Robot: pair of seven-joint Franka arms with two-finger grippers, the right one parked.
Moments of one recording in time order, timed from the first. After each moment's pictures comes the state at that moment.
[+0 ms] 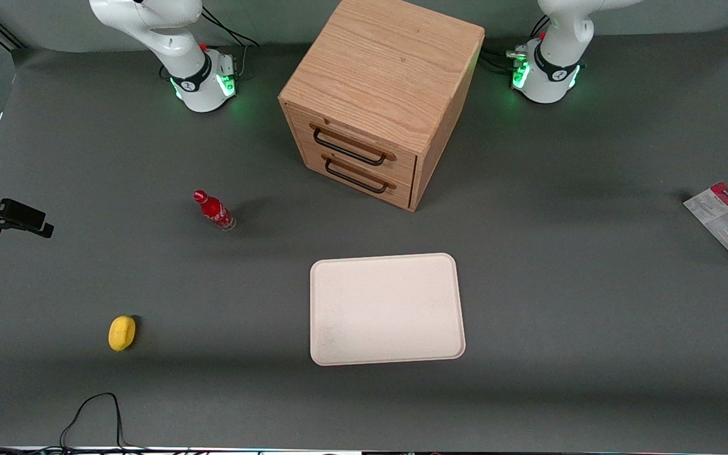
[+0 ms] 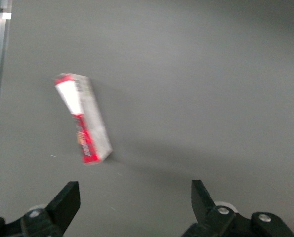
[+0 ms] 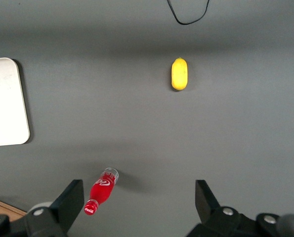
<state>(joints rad) 0.13 -0.02 0.26 -1.85 0.12 1.87 0.07</state>
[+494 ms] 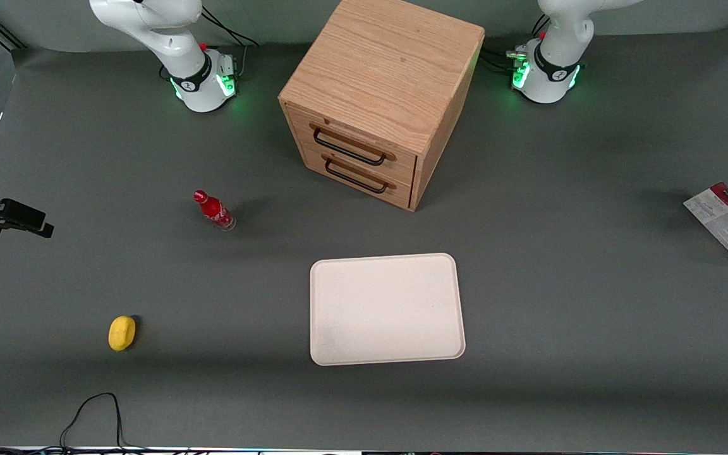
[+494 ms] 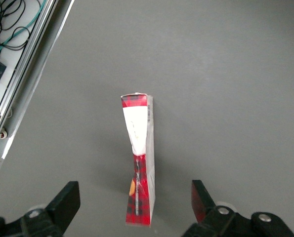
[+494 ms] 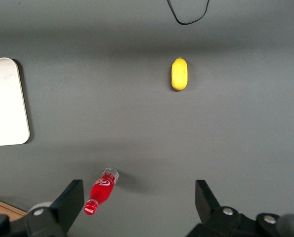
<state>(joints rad) 0.14 0.27 0.47 -1.87 0.02 2.20 0.06</state>
